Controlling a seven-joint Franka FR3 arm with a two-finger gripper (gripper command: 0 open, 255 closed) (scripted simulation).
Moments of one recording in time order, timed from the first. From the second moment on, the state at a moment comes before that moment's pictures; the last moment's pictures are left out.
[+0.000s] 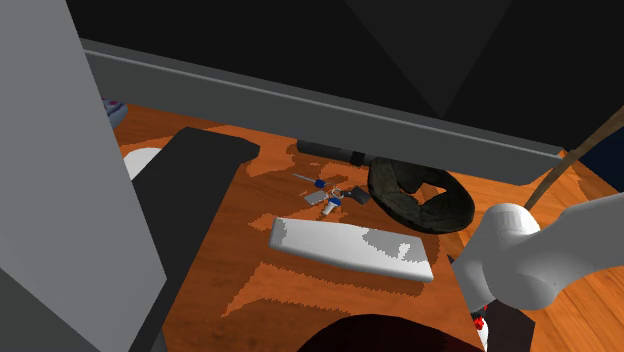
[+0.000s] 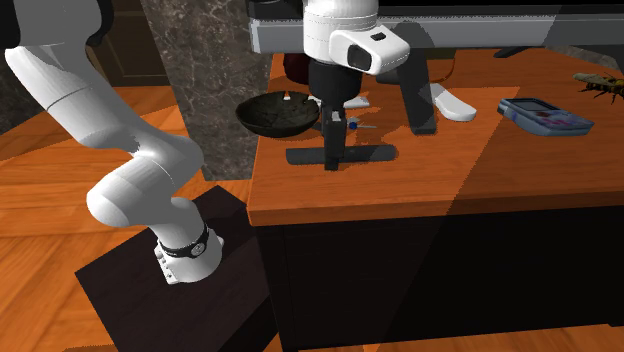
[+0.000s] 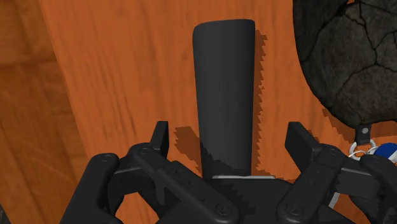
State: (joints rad) arm 0.31 -0.52 0.12 -2.15 0.14 1.60 -0.26
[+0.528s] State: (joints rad) arm 0.31 -0.52 0.12 -2.14 0.13 1.60 -0.26
